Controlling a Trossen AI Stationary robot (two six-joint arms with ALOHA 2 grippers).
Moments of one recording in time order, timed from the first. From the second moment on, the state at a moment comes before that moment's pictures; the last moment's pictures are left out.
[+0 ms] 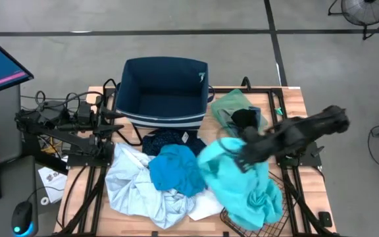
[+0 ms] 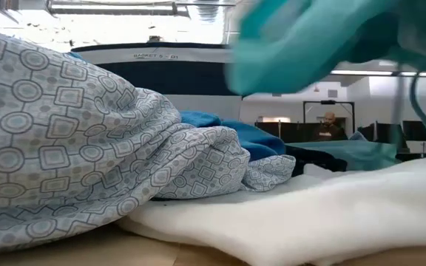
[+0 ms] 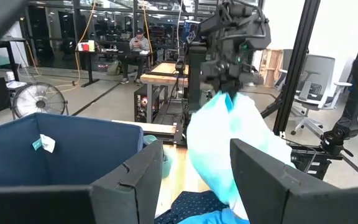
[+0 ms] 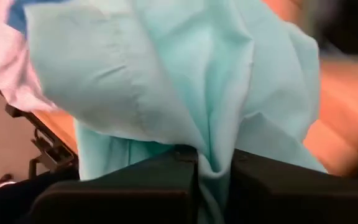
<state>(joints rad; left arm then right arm) -0.28 0.44 0.88 -0.45 -0.37 -0.07 0.44 1.45 1.68 -1.52 0.17 1.32</state>
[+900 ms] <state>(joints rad) -0.28 0.44 0.88 -0.46 -0.40 -0.06 0.88 1.82 1.62 -1.49 -0.08 1.87</state>
